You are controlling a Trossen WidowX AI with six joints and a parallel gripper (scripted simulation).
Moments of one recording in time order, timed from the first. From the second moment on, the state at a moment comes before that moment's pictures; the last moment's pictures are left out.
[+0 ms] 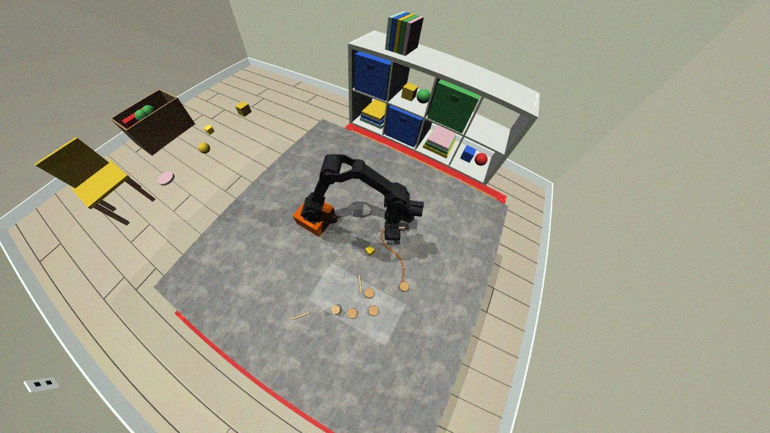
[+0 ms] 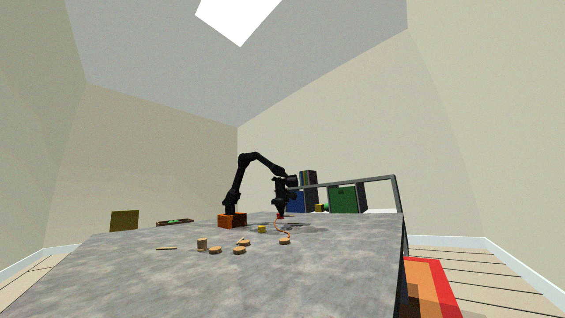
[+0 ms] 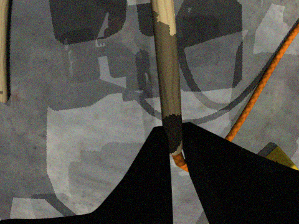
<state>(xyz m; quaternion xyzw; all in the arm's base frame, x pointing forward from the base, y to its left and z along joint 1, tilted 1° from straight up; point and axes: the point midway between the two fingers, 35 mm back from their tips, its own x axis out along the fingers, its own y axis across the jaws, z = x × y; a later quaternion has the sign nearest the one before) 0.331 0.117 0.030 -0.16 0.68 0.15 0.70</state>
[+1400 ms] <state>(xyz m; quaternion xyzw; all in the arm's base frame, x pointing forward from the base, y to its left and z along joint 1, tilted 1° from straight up) 0.368 0.105 0.031 0.37 0.59 -0.36 0.62</state>
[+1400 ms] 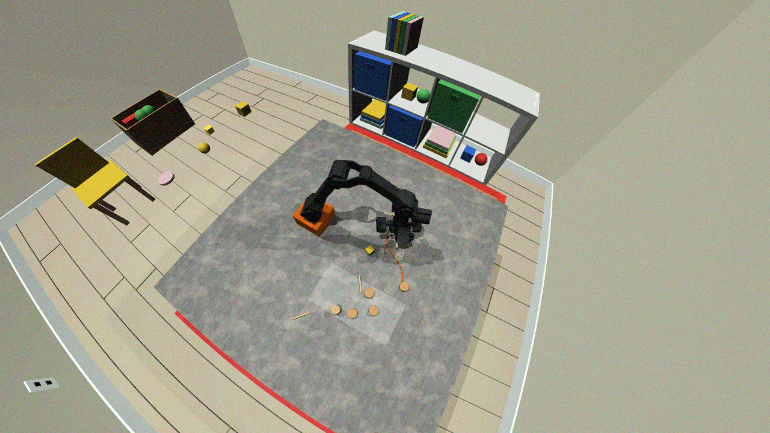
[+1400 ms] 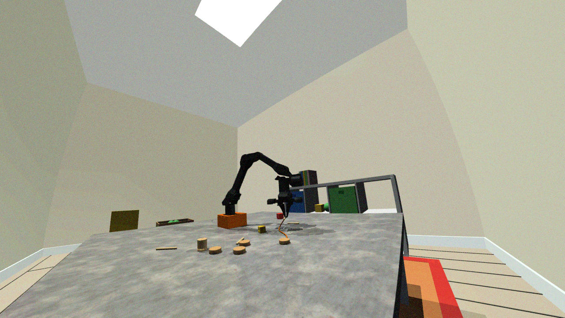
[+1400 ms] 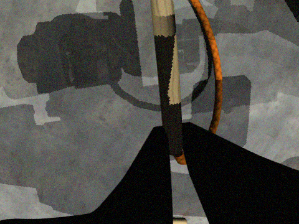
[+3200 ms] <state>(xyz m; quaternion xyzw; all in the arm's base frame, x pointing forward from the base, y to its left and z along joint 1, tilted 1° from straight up) 0.403 0.120 0.032 0.60 0.38 -0.58 0.40</state>
